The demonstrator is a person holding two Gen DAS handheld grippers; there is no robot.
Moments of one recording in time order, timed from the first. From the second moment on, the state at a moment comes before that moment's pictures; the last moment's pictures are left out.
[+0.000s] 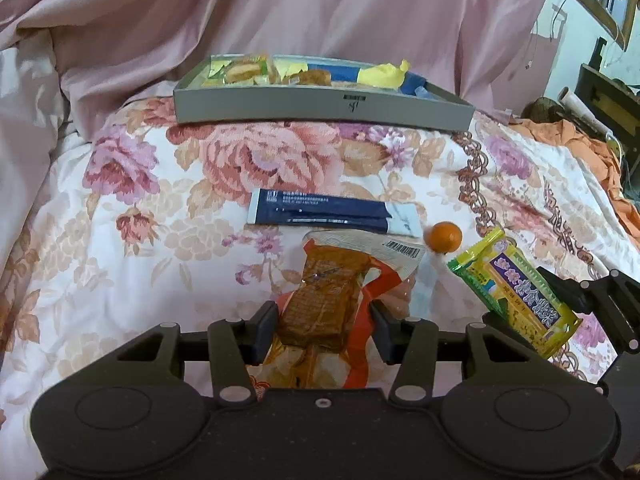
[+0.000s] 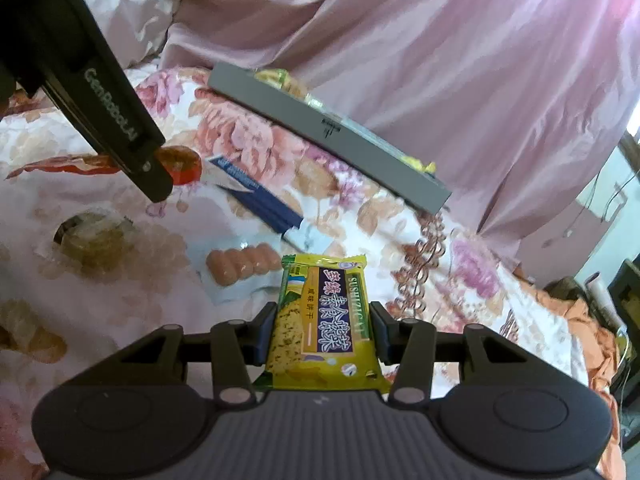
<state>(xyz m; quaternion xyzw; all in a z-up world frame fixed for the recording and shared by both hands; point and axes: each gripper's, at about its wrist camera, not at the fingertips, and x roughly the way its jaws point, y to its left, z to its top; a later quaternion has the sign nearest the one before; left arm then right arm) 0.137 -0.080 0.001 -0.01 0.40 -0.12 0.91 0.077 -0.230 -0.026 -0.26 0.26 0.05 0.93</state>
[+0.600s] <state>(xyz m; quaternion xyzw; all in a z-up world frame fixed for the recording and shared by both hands) 0.174 -0.079 0.039 -0.05 0.32 -0.12 0.94 0.084 -0.237 0.009 -0.24 0.12 0.02 0.96</state>
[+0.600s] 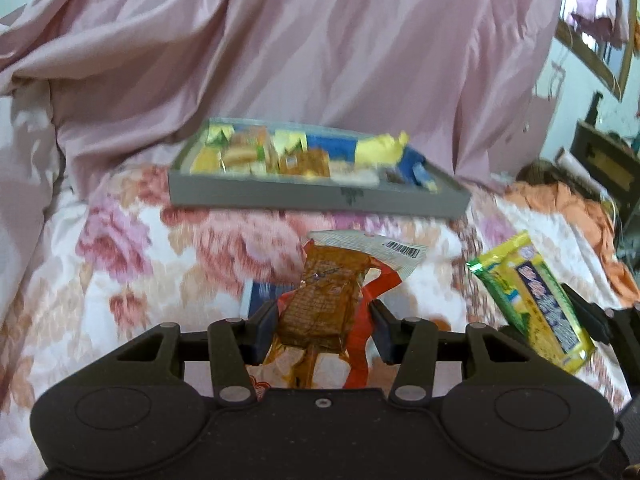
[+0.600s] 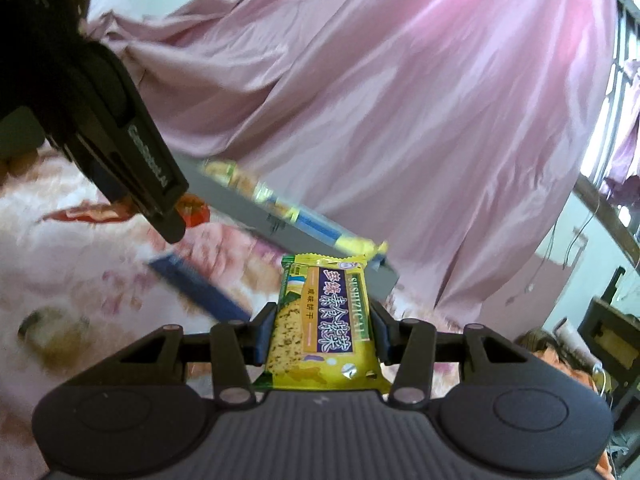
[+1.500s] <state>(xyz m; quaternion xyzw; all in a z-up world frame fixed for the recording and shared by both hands) 0.380 -0.107 0.066 -0.07 0.27 -0.09 0.96 0.314 -0.242 0.039 -0.18 0.13 0.05 0.97</state>
